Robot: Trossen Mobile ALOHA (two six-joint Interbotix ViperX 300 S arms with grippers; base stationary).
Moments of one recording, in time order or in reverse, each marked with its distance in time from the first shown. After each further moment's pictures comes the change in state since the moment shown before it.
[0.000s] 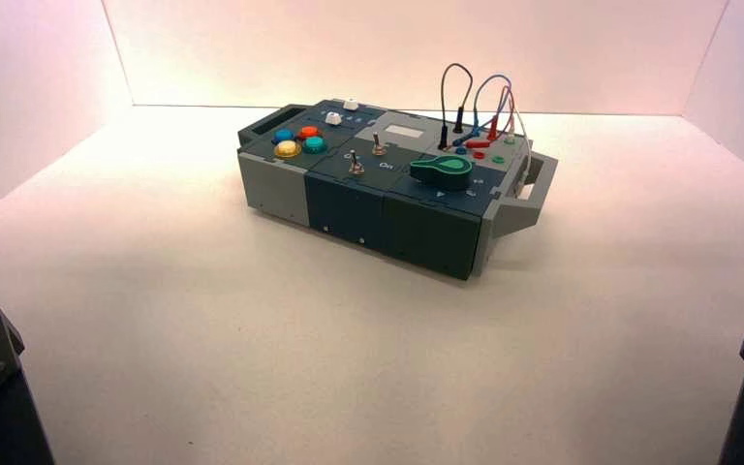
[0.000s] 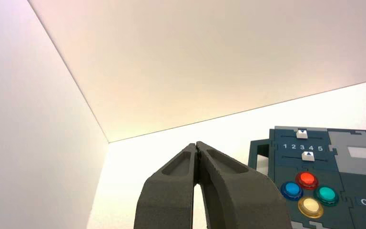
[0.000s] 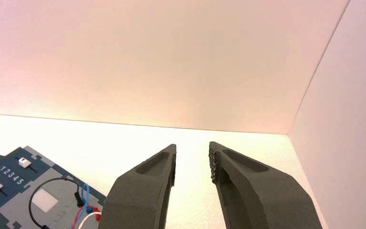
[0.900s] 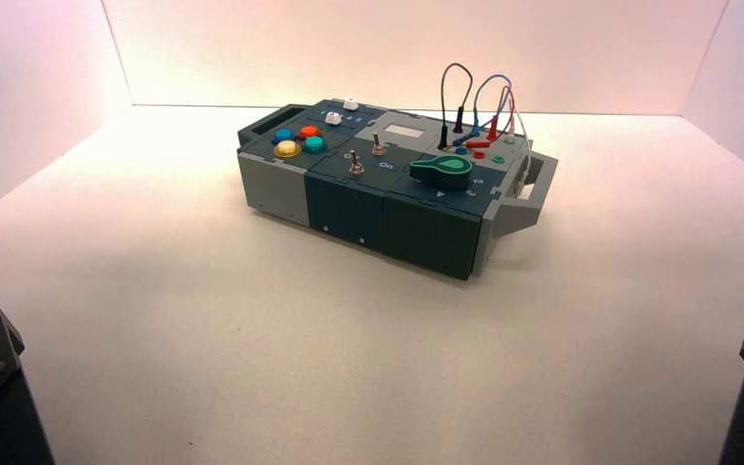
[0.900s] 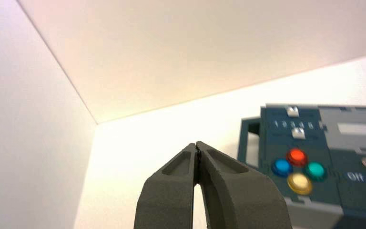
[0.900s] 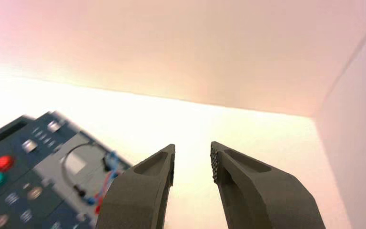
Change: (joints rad) left arm 0.000 0.021 -0.025 0.008 0.144 0.006; right arm 0.104 -0.023 -0.034 0.000 0.198 0.000
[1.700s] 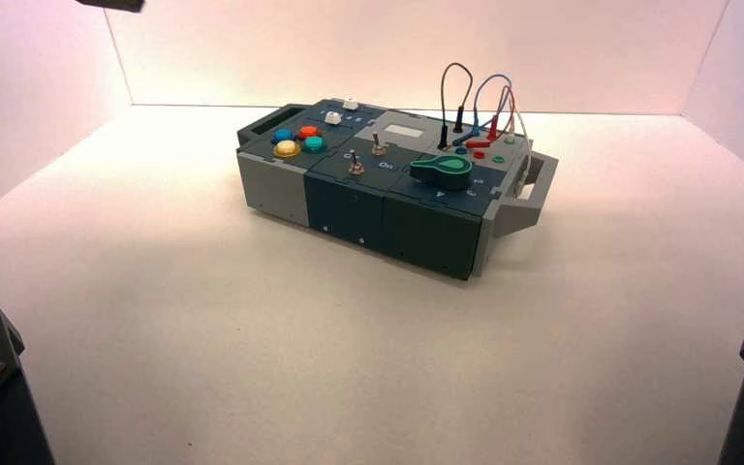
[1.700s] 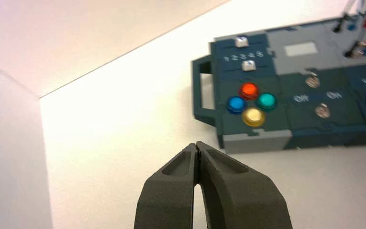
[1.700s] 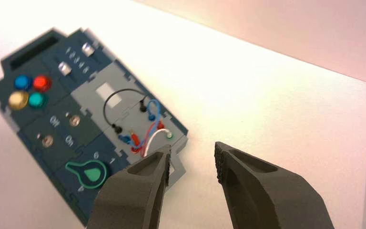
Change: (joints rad) left arm -0.071 0.060 -0.138 0.015 0.425 0.112; right arm 0.176 0.278 -0.365 0.006 0.555 -0.071
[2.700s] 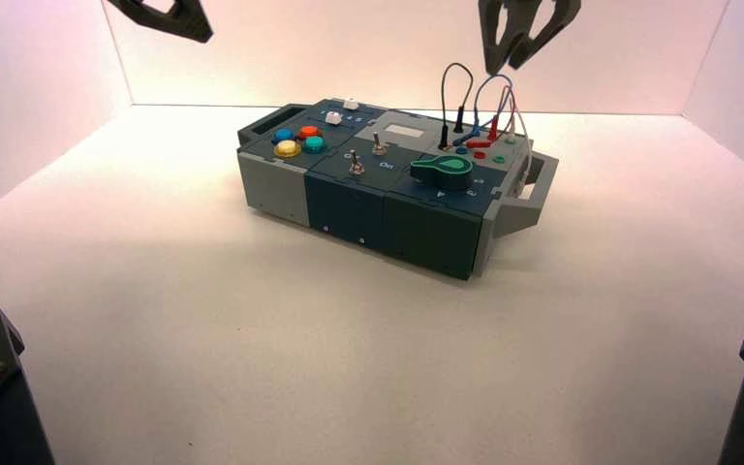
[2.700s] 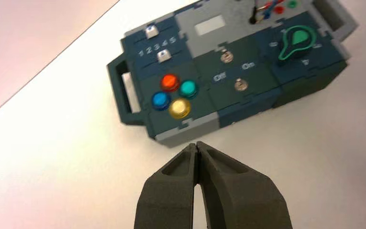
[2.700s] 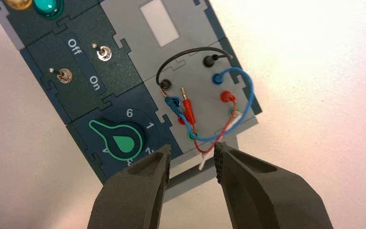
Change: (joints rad) left arm -0.202 0.084 -0.064 -0.031 0.123 0.071; right arm 0.160 0.419 -0.202 0.029 0.202 -0.074
